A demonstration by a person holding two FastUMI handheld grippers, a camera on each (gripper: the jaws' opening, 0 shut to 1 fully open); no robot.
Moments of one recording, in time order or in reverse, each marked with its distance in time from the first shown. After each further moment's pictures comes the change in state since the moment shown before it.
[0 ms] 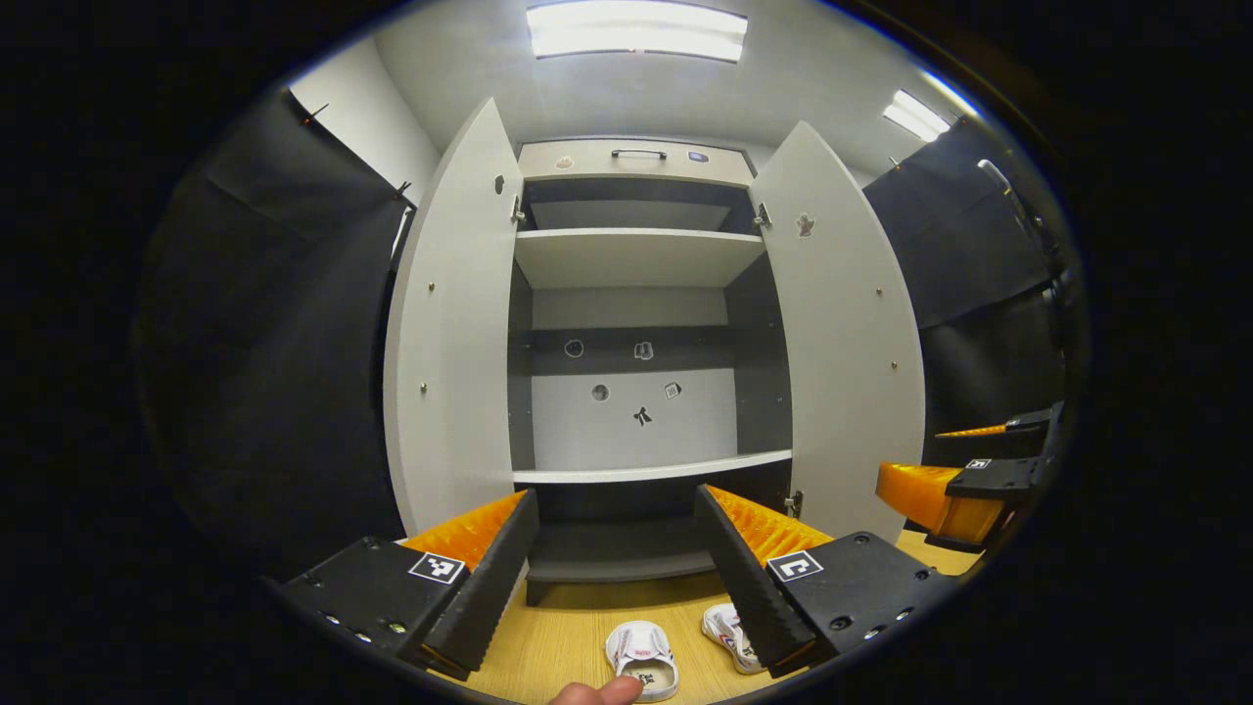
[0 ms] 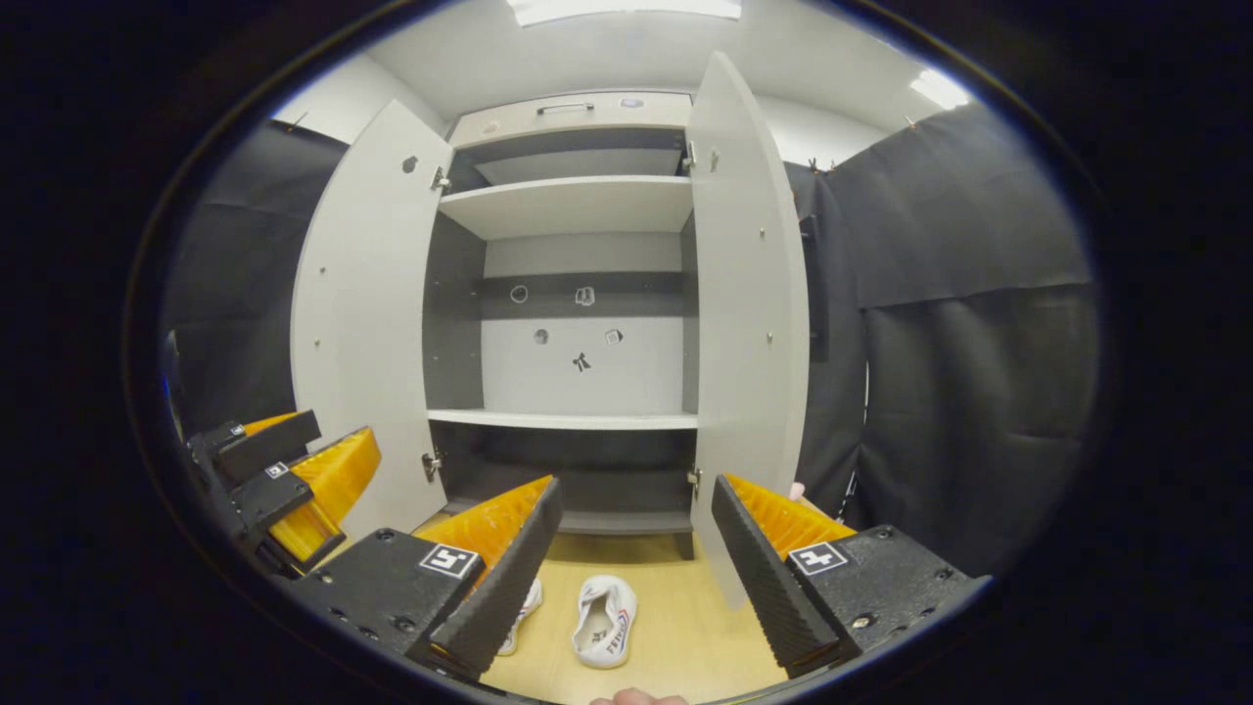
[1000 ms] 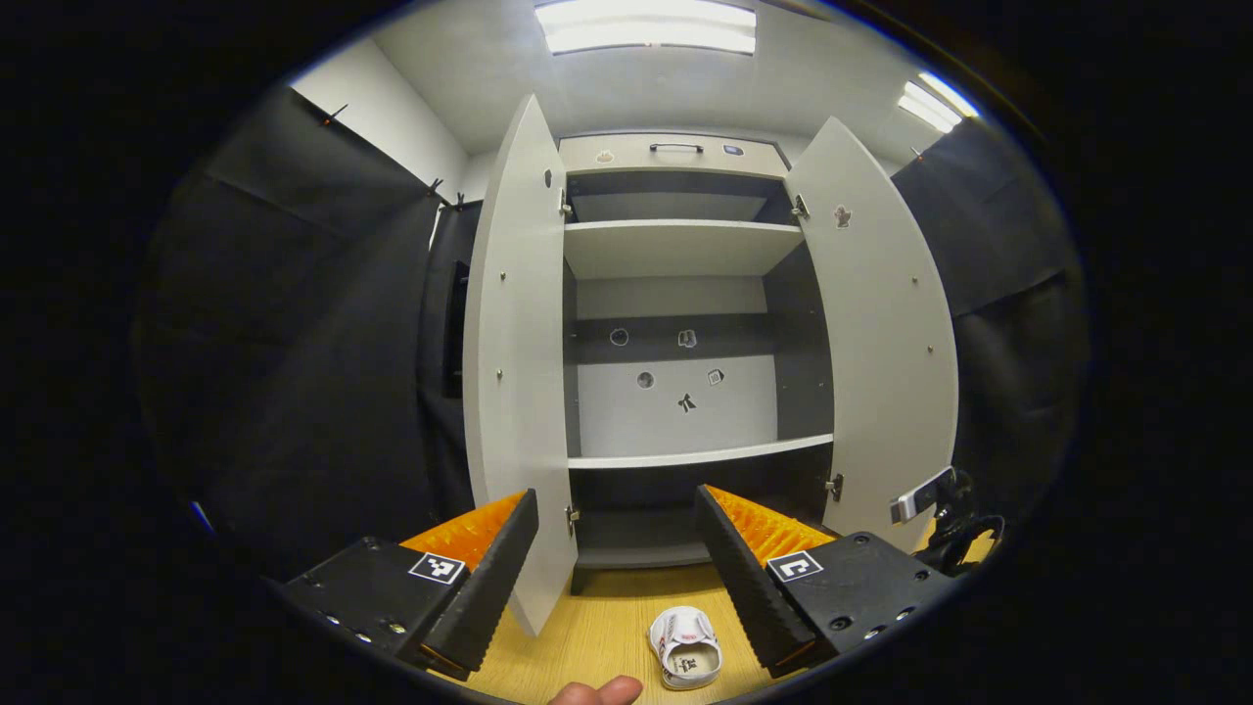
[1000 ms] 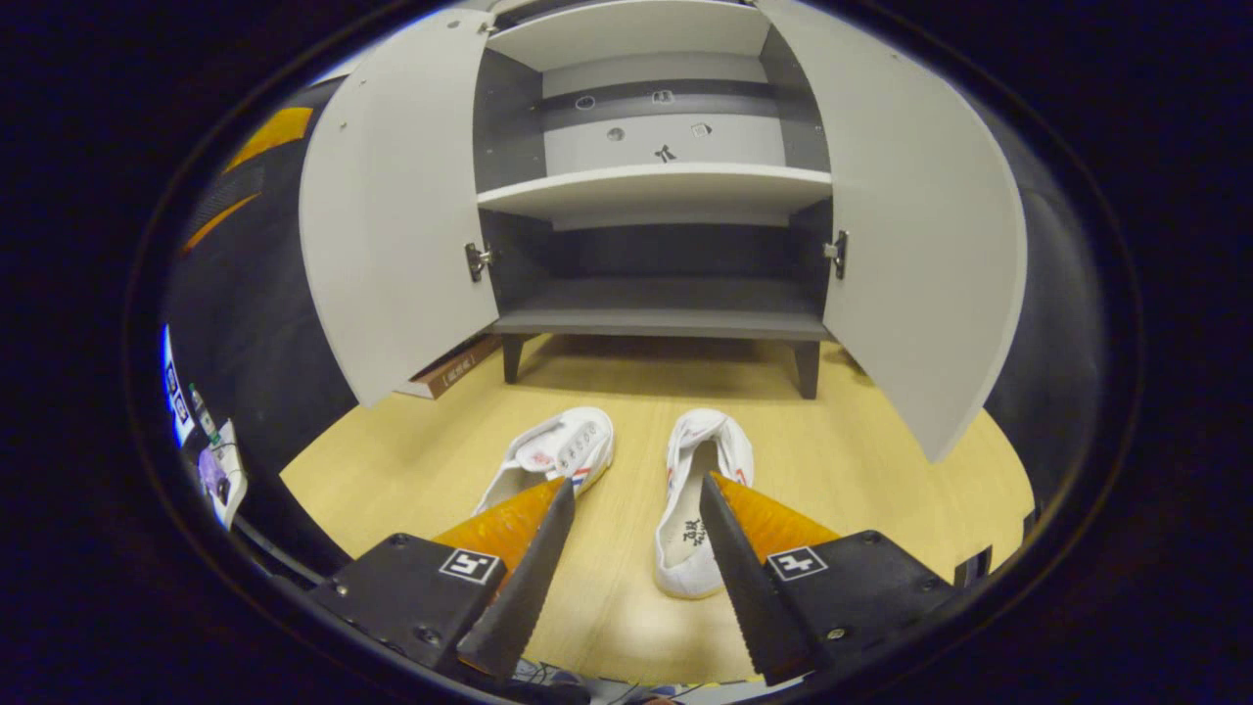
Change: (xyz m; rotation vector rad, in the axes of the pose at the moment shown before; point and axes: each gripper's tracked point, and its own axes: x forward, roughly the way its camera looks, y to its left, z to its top) left arm -0.020 0.051 -0.013 0.011 0.046 0.106; right arm 0.060 0.074 -0.248 -0.017 0.493 0.227
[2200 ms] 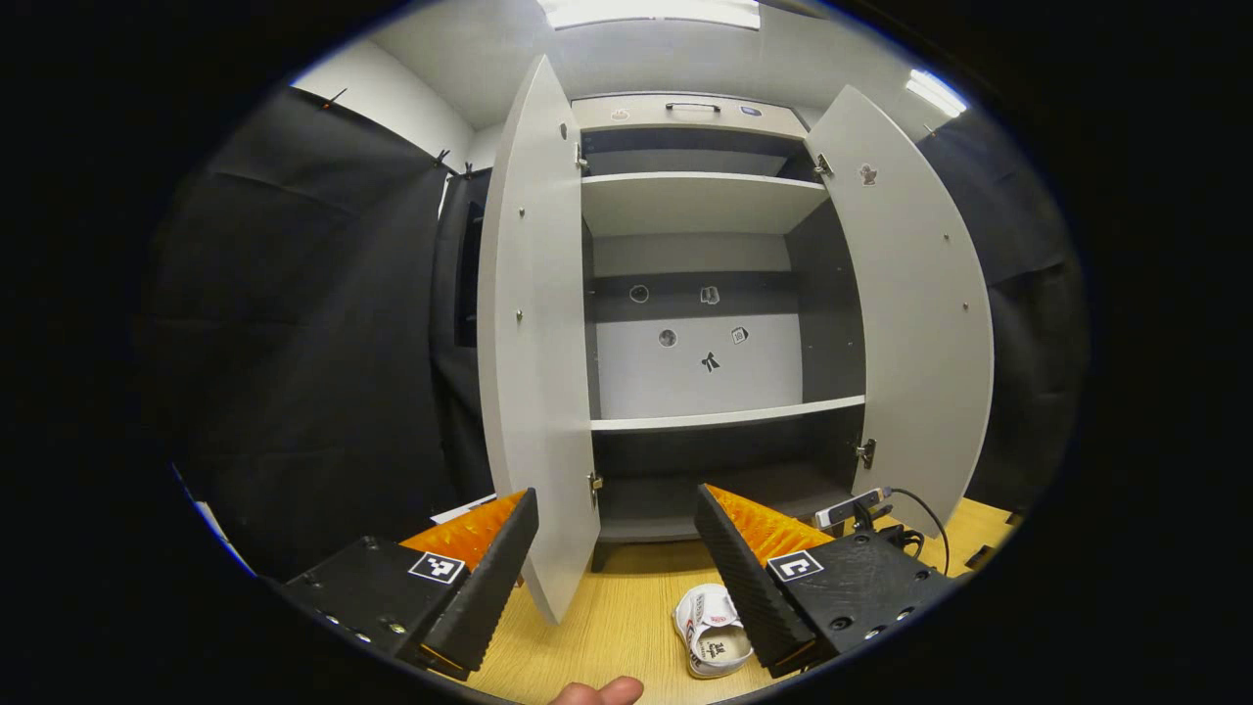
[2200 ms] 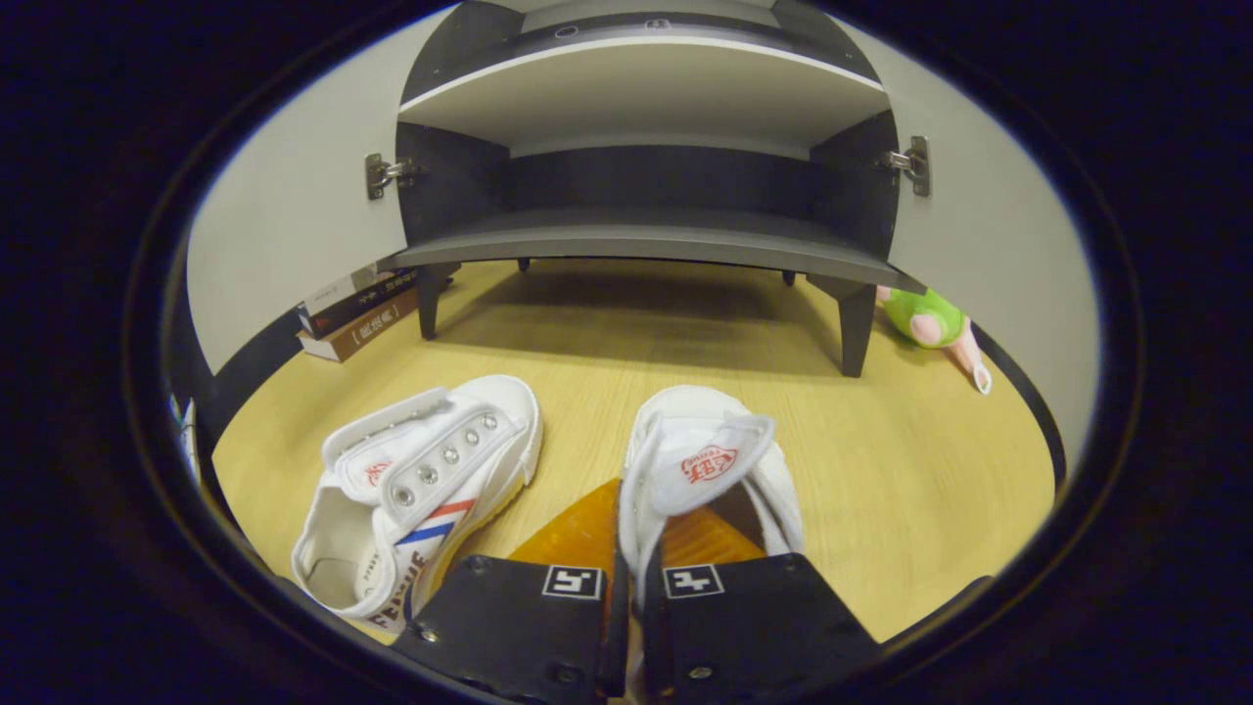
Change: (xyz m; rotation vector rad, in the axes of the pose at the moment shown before) left arm 0.013 0.018 -0.041 0.017 0.114 0.029; right arm 0.142 -0.040 -0.016 -0.032 0.084 -0.076
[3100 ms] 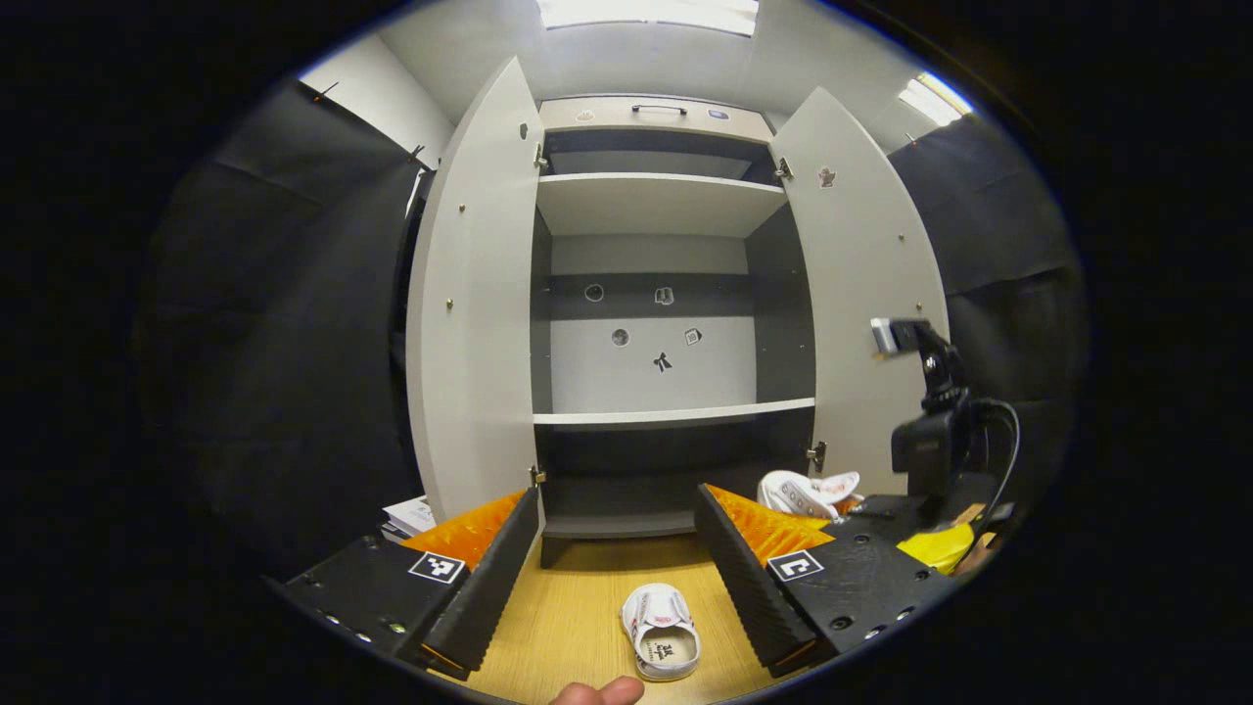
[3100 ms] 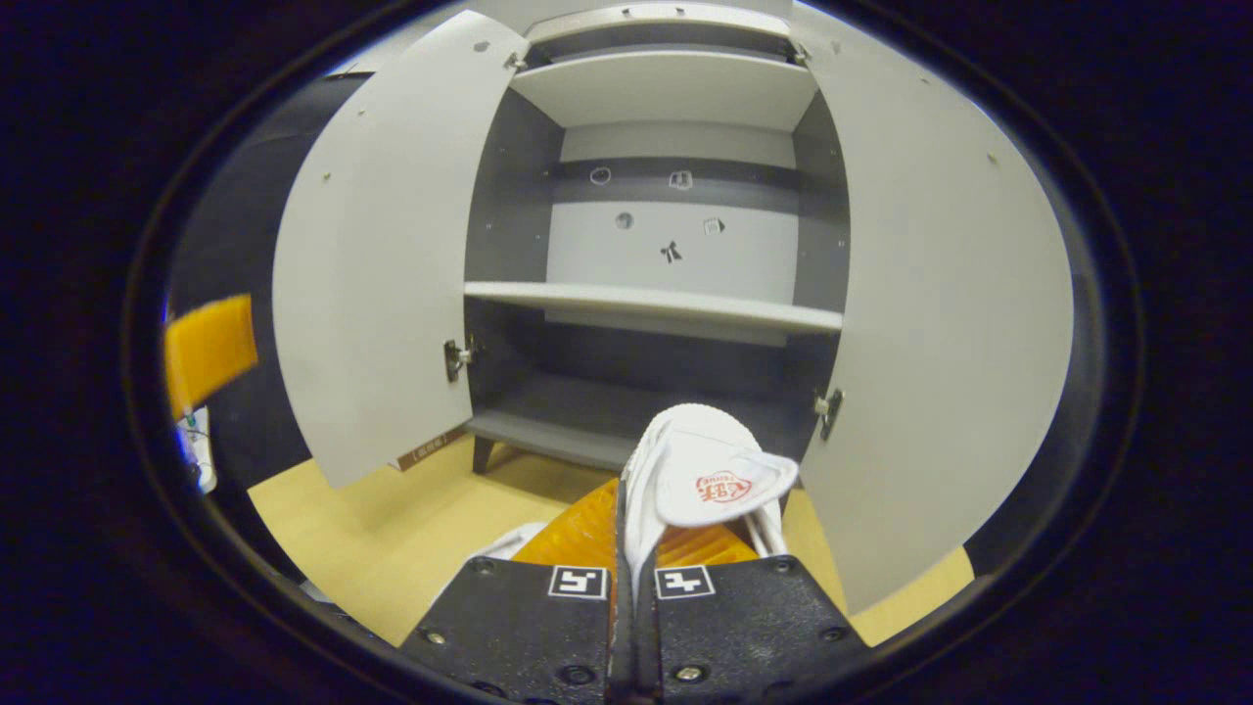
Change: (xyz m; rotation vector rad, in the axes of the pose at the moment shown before) left arm -0.006 -0.057 -0.002 -0.040 -0.021 -0.117; right arm -0.174 0.004 0.172 -0.113 -0.395 0.014
